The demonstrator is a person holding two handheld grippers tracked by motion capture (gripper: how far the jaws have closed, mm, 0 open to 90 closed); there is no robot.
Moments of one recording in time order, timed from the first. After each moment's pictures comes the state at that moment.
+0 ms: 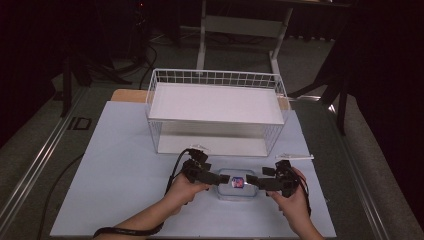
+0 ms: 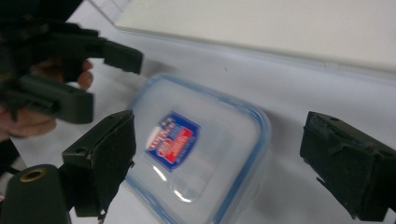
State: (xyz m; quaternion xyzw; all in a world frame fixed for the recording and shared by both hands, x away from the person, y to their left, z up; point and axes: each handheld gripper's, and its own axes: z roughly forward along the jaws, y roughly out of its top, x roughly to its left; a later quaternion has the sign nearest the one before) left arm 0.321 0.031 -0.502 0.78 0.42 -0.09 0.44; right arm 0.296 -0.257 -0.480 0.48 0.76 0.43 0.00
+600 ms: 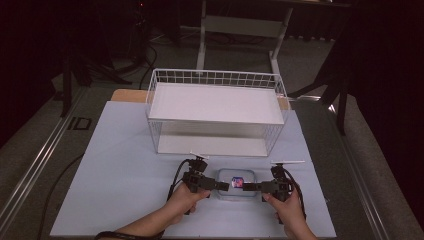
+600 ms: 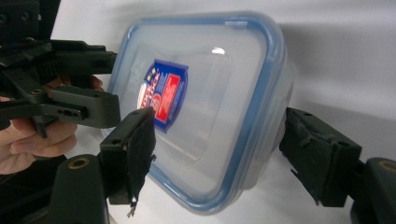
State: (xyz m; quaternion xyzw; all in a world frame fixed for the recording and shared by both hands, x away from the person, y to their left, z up) left arm 0.312 0.026 -0.530 0.76 0.48 -0.18 0.41; right arm 0.298 -0.255 -0.512 0.57 0.72 0.37 -0.13
